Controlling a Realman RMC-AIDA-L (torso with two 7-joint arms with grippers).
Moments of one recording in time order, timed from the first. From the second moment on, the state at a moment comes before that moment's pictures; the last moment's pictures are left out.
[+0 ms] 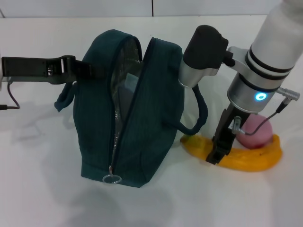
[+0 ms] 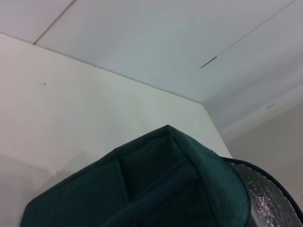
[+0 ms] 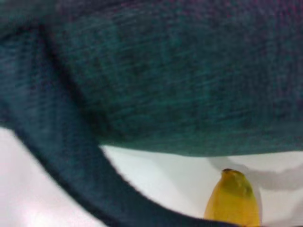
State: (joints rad) left arm -0.53 -2.02 0.74 0.97 2.02 1.68 -2.44; right arm 1.04 2.03 -1.75 -0.87 -2.30 -1.51 2.49
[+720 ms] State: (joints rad) left arm -0.52 -2.01 0.74 0.98 2.02 1.69 -2.43; right arm 0.92 1.98 -1.25 -0.99 -2.30 -1.84 2.39
